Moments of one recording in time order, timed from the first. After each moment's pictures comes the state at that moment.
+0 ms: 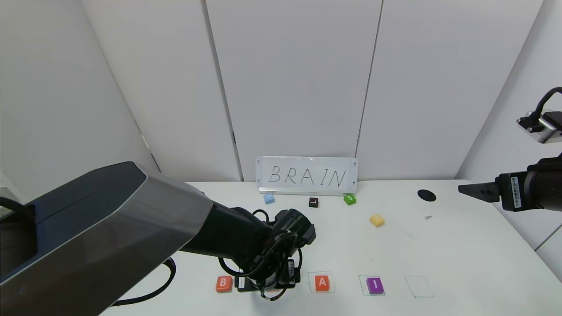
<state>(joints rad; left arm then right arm) -0.73 2.20 -1.28 0.37 0.29 -0.78 0.11 1.43 -1.01 0.16 -0.04 0.00</state>
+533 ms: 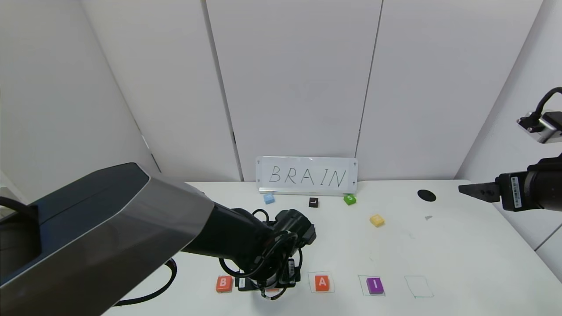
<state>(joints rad) -0.73 2.21 -1.28 0.35 0.30 -0.78 0.11 1.43 -1.01 0.16 -0.04 0.00</state>
